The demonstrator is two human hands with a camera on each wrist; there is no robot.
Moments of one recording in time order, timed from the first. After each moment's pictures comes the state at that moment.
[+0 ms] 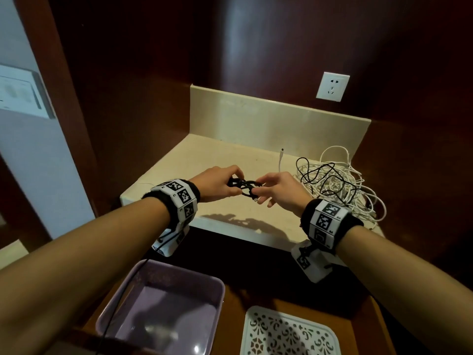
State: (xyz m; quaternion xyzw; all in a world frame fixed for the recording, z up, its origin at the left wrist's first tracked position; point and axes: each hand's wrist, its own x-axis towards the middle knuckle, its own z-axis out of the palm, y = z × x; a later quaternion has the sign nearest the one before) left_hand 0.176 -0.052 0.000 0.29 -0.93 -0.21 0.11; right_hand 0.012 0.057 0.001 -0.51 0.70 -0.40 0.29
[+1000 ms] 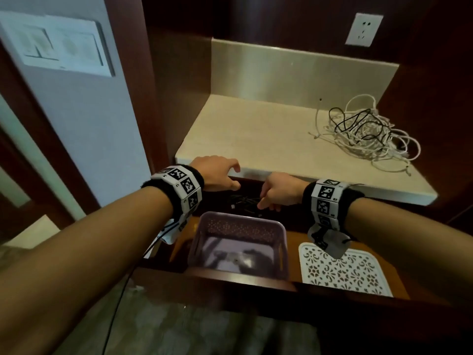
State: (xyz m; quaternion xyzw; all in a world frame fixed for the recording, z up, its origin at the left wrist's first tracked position) left_hand 0.331 -0.061 -0.044 0.29 -0.95 -0.09 -0.07; right_hand 0.174 0.055 -0.058 -0.55 0.79 -0.02 0.26
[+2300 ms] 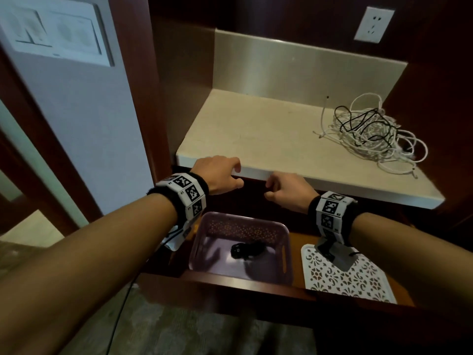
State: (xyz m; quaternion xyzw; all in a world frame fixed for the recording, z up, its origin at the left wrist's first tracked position) left_hand 0.329 -0.071 -0.067 0.31 -0.95 -0.08 0.01; right_hand 0.166 0.057 -0.082 -0.55 0.82 -0.09 0.13
